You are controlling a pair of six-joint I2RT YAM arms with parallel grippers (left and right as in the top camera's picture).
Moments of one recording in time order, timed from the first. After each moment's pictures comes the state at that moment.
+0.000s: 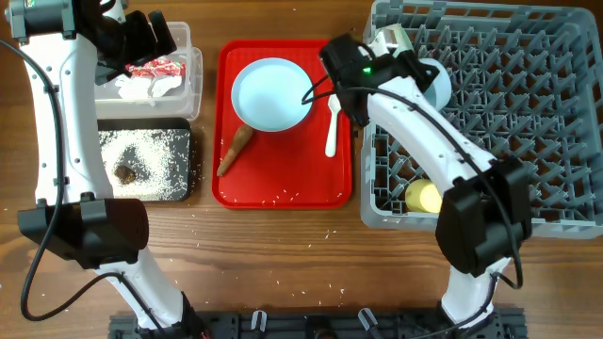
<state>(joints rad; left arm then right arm) 0.11 1.99 2.26 -1.44 0.15 -0.26 0.48 2.00 1.67 -1.06 1.23 -0.17</state>
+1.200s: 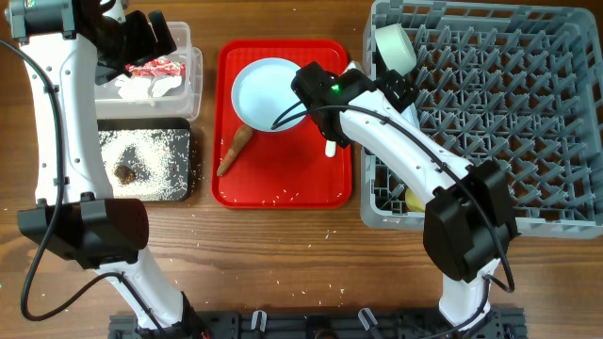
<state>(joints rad) 0.11 1.99 2.26 -1.44 0.15 -0.26 0.61 2.01 1.68 -1.25 0.97 0.02</state>
